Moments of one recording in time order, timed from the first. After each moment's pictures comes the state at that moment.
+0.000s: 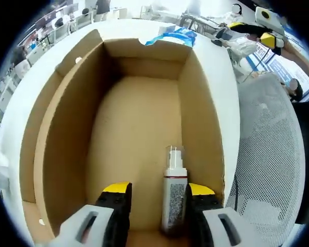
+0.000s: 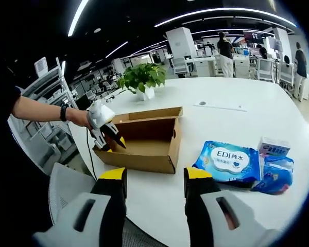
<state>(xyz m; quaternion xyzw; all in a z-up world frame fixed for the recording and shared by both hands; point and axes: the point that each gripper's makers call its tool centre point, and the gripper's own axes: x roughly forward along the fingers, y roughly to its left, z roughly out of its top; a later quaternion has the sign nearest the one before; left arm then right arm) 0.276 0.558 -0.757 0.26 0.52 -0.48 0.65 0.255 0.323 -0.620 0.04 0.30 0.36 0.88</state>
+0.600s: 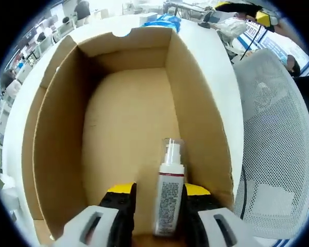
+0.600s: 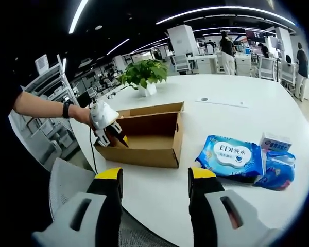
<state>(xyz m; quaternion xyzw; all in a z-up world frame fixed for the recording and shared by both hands) 0.269 0.555 -0.775 0.32 0.50 -0.50 0.63 0.242 0.324 -0.629 0.04 0.31 0.37 0.88</state>
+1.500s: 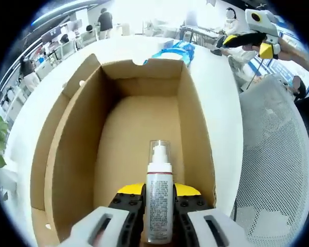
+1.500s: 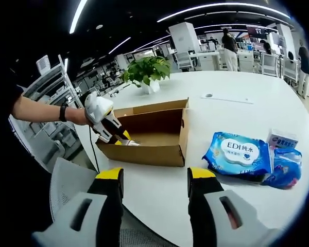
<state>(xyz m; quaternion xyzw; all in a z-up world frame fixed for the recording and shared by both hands) 0.283 0.538 -0.737 0.25 0.44 -0.47 0.72 0.242 0.339 -0.637 0.04 0.31 0.38 0.87</state>
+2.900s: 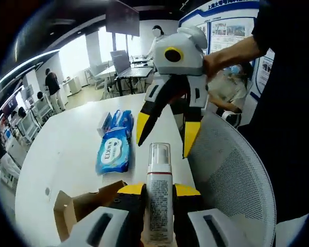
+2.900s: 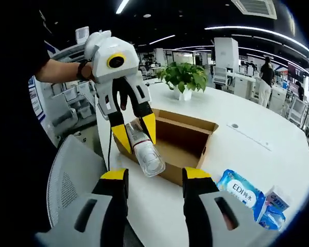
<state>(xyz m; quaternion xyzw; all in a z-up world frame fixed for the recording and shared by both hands) 0.235 0.400 -0.600 0.28 0.25 -0.68 0.63 0.235 0.374 -0.601 -0.10 0.24 0.51 0.82</state>
